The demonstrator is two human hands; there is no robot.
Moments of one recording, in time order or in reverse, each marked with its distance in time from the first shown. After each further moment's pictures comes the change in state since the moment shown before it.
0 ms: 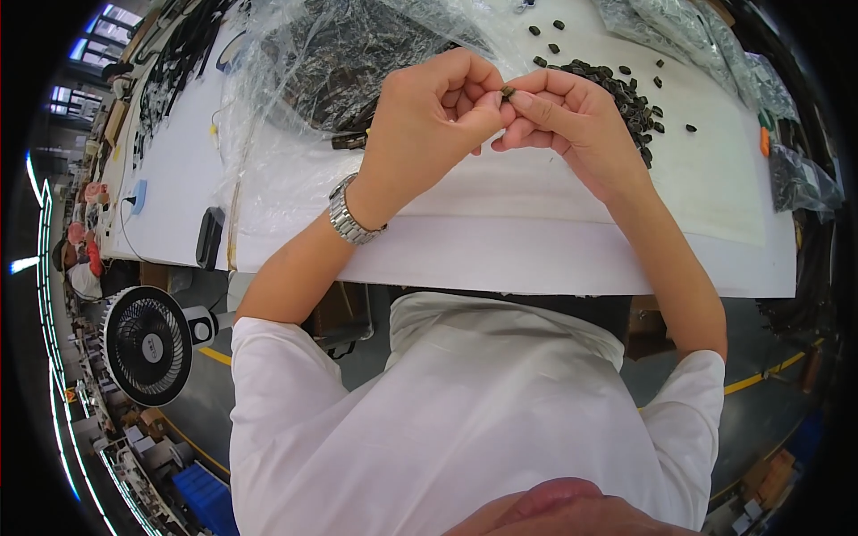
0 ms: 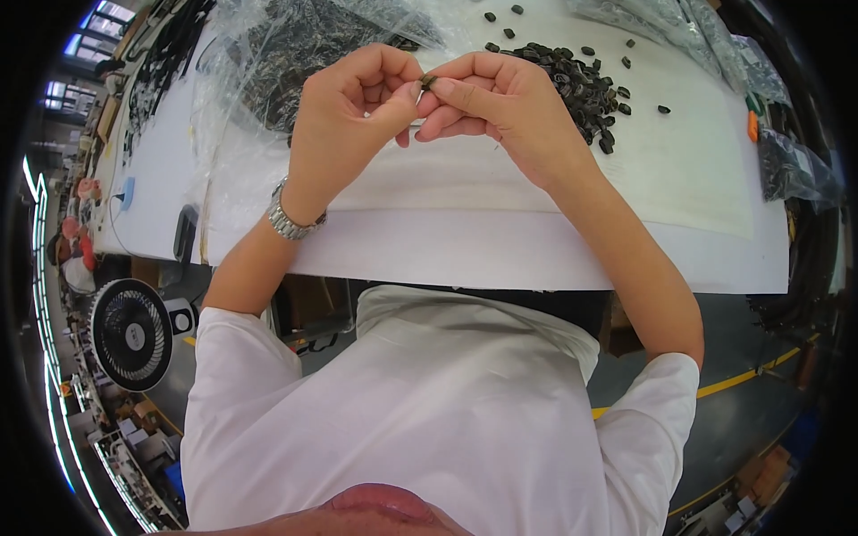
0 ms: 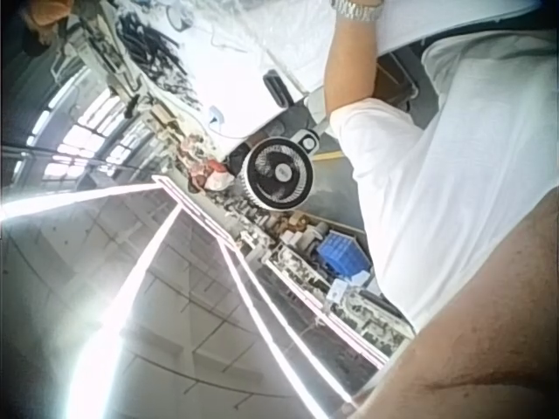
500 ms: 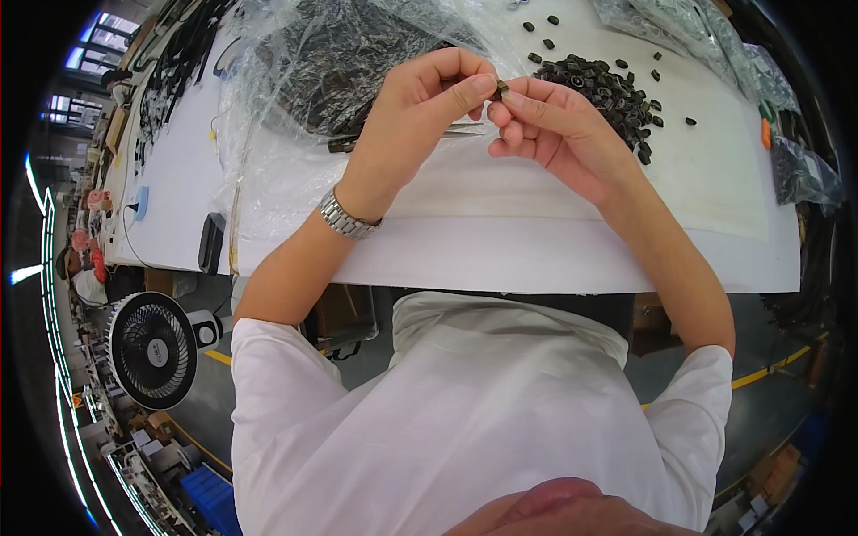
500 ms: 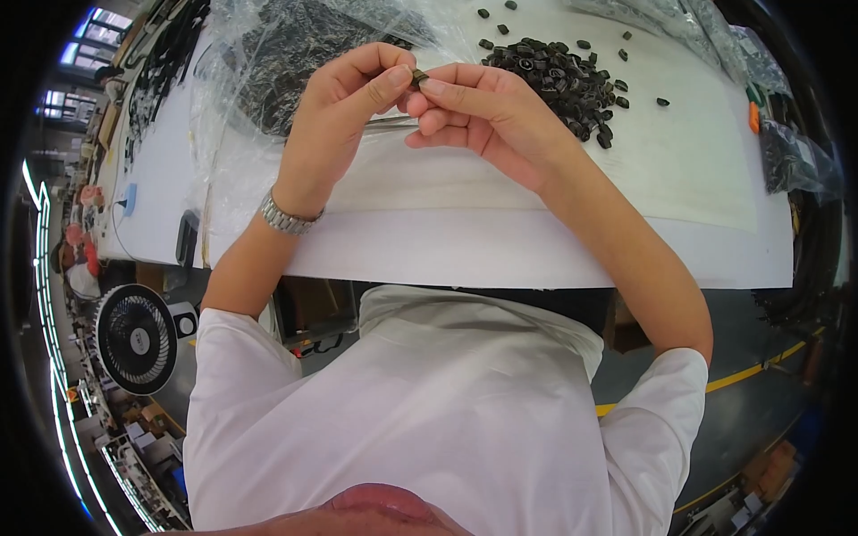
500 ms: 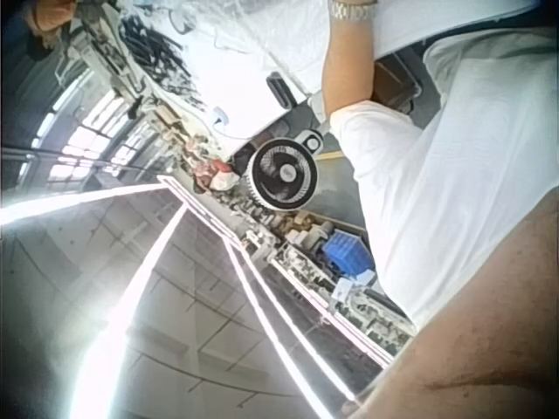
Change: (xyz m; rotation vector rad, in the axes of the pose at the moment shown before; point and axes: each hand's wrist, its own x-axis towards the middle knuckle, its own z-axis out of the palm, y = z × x) left_hand 0.006 -0.022 -0.004 -0.406 -0.127 -0.106; right_hand 0.006 0.018 -0.009 0.454 -0.190 0.156
